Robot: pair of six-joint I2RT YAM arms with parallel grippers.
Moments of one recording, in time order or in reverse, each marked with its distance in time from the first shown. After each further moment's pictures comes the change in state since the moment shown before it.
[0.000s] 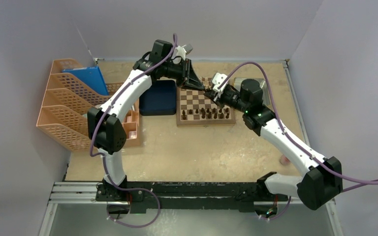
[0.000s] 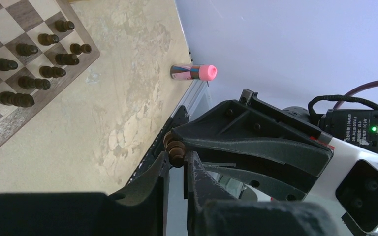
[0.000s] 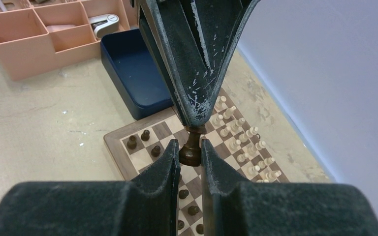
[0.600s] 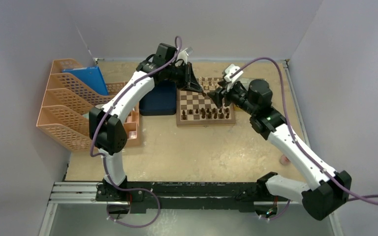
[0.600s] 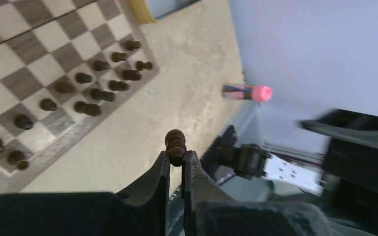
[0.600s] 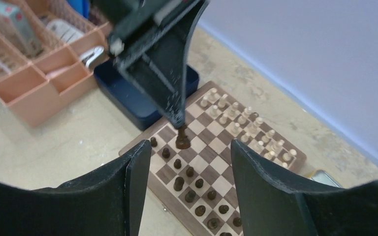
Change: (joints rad) left arm -0.024 0.000 -0.010 -0.040 -0.192 0.123; right arm 0.003 -0.083 0.043 -0.110 0.150 0.215
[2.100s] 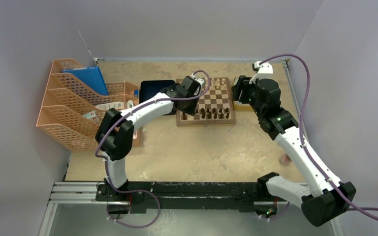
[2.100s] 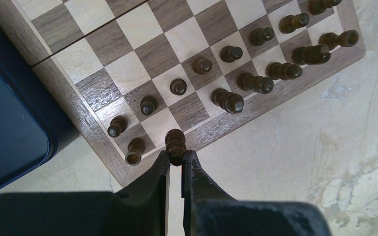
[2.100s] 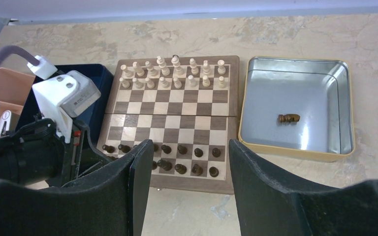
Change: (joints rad) left arm -0.241 -0.027 -0.350 0.109 -0.790 0.318; right arm -0.091 -0.084 0.041 -0.257 0.507 0.444
